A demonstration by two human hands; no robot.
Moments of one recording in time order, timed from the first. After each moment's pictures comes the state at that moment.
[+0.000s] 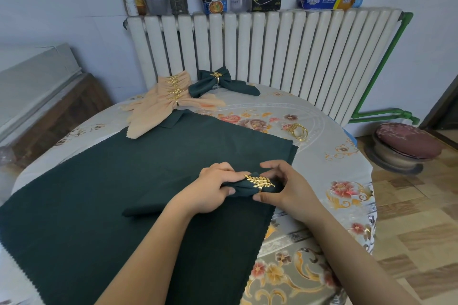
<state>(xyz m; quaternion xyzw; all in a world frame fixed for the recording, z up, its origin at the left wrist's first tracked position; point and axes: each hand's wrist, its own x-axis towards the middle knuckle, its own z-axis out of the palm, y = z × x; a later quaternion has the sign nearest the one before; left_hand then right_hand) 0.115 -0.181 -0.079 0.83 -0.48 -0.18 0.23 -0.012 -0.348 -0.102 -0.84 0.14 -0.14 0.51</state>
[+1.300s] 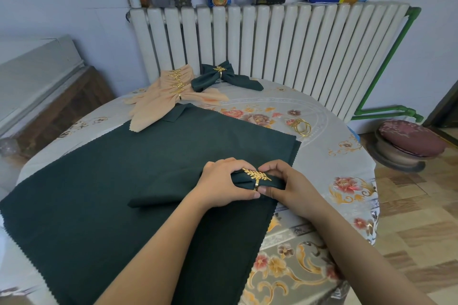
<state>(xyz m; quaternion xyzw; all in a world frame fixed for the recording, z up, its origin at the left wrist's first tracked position) 0.105 -0.192 -0.088 0.84 -0.44 -0.11 0.31 -0.014 -0.351 -0.102 -0.85 0.10 -0.09 0.52</state>
